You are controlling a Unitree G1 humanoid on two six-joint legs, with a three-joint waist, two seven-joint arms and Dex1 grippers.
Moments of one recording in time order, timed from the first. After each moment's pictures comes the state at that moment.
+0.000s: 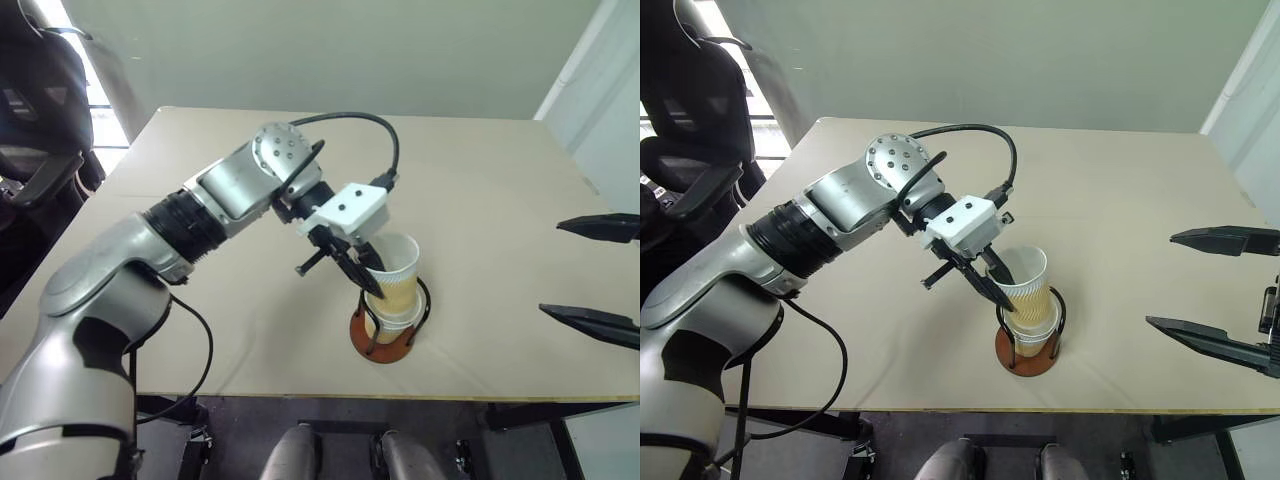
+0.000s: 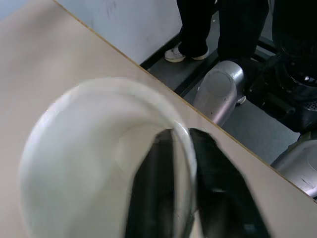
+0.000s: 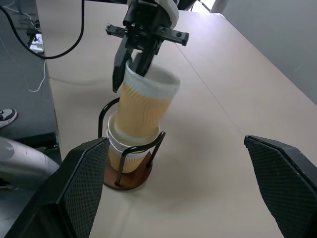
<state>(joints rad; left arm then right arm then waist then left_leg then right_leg) -1.41 0.68 -0.95 0.31 -0.69 -0.03 -1.58 0.07 -1.16 -1.01 -0.68 0.97 0.82 1.18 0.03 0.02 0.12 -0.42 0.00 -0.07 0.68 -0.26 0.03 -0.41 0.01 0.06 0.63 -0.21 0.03</state>
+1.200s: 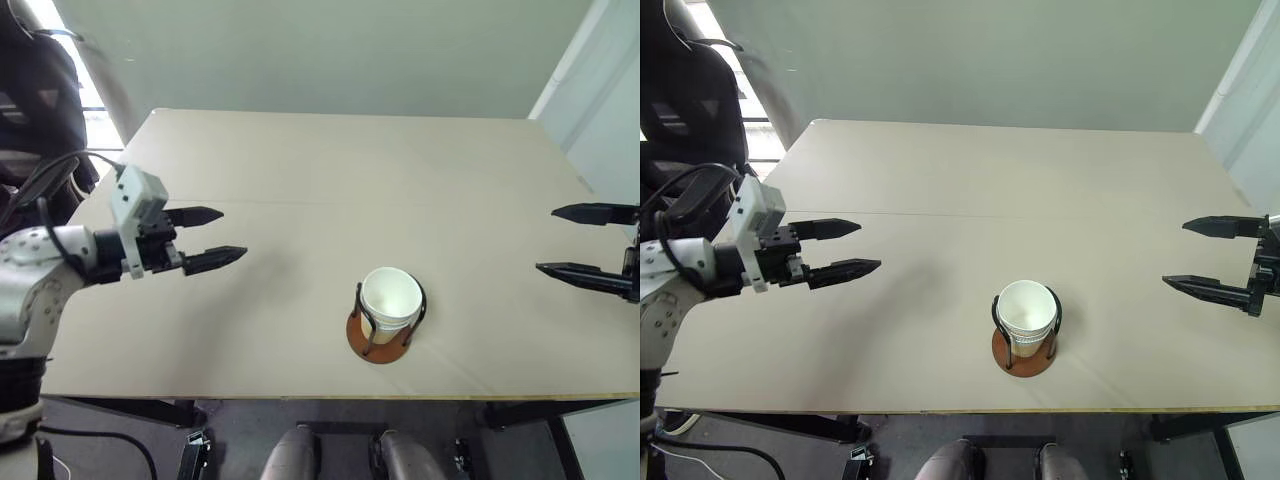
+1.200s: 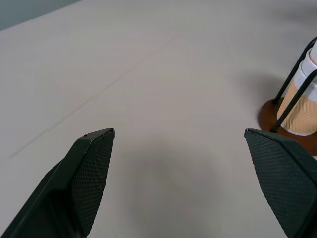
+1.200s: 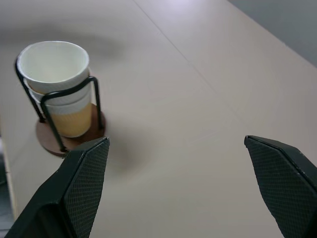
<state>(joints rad) -0.29 1.02 0.33 -0.20 -0.68 0.68 -0.97 -0.24 -1.18 -0.44 -0.08 0.61 0.44 1.31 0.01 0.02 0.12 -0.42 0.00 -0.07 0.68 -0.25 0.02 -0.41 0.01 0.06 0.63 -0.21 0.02</state>
